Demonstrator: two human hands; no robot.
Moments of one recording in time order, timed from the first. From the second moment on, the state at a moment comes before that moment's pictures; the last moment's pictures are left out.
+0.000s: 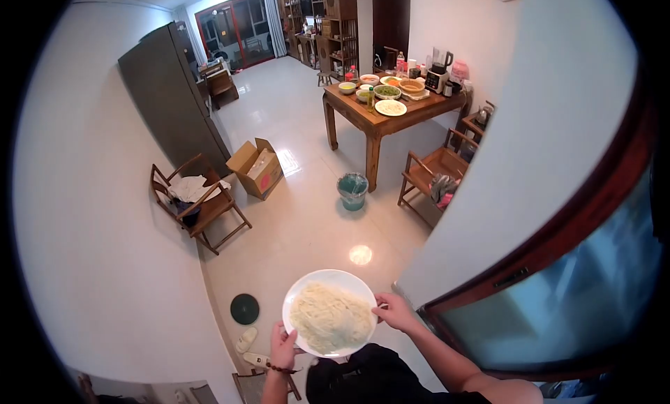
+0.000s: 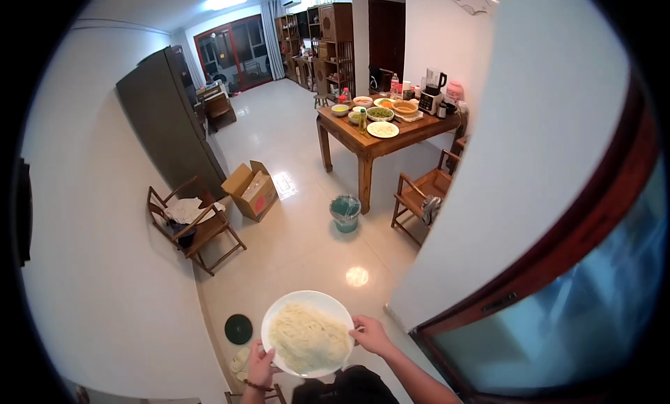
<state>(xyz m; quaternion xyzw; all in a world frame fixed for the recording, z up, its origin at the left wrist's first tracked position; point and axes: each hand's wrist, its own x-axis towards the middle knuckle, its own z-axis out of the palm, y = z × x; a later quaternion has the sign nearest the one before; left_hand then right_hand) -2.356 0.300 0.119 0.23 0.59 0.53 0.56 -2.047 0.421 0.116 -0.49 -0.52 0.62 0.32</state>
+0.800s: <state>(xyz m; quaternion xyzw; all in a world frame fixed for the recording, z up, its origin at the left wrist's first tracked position) -2.707 1.155 0.092 0.31 0.52 0.42 0.68 -2.378 1.147 0.095 -0.57 -0.43 0.54 0.44</state>
